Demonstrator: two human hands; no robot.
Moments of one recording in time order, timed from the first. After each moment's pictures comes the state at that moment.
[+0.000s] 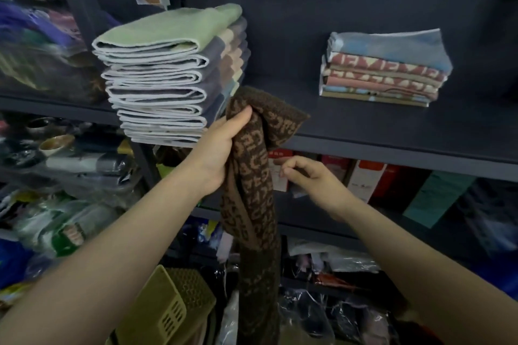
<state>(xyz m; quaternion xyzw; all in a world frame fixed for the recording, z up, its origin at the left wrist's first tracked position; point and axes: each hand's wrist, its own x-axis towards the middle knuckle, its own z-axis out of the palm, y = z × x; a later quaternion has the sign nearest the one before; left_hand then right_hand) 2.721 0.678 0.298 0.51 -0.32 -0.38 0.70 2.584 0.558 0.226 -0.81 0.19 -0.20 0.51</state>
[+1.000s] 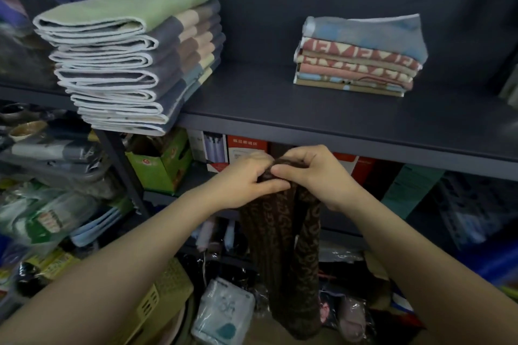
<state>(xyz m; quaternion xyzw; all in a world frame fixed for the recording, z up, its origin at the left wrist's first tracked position) 2.663 0.630 0.241 0.62 -0.72 -0.08 0.29 2.527 0.531 0.246 -0.81 0.12 -0.24 0.52</state>
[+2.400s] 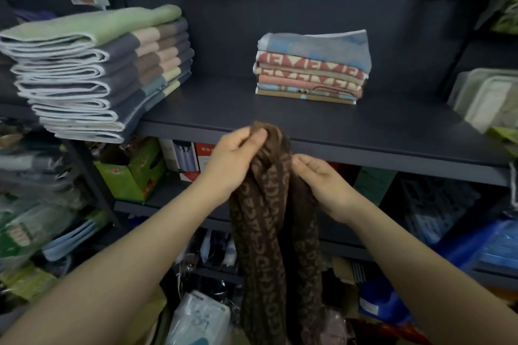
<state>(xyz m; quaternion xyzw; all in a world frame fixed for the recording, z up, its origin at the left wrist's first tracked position) 2.580 0.587 0.265 0.58 -0.47 -0.21 0.63 2.442 0.478 0.229 -0.72 0.17 -0.21 0.64</state>
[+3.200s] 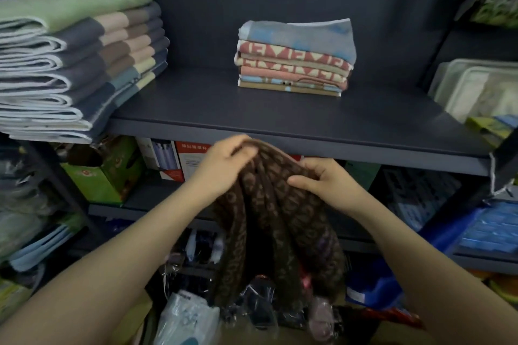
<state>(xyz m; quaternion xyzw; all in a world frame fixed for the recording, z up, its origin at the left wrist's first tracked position) 2.600 0.564 0.236 0.63 -0.54 -0.17 0.53 2.418 0.457 0.225 -0.84 0.17 -0.24 0.45</state>
